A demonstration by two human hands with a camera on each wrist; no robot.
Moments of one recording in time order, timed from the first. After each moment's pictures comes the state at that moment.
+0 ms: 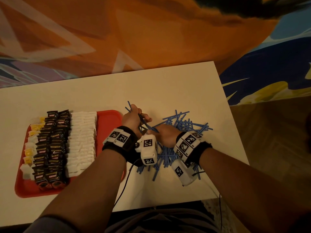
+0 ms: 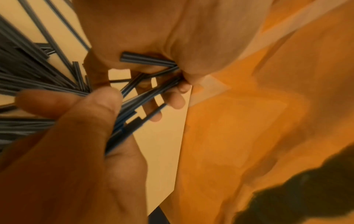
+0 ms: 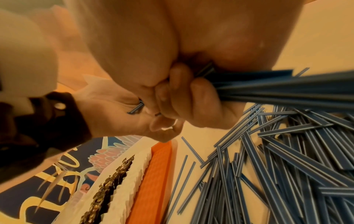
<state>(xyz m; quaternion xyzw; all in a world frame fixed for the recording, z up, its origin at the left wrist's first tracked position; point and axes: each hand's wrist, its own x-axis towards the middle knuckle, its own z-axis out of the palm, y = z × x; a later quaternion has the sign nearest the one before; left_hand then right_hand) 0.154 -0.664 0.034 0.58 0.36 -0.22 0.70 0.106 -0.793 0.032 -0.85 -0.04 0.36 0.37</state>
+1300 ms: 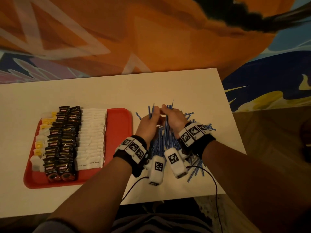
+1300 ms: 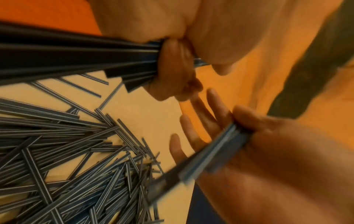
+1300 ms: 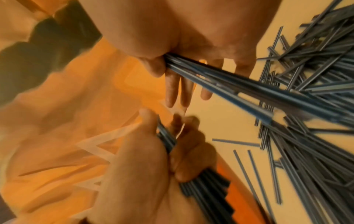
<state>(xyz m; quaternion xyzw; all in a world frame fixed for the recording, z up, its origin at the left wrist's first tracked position) 0.097 -0.657 0.065 0.72 0.13 -0.24 0.63 0.112 -0.769 0.073 -0.70 0.24 0.19 0.64</state>
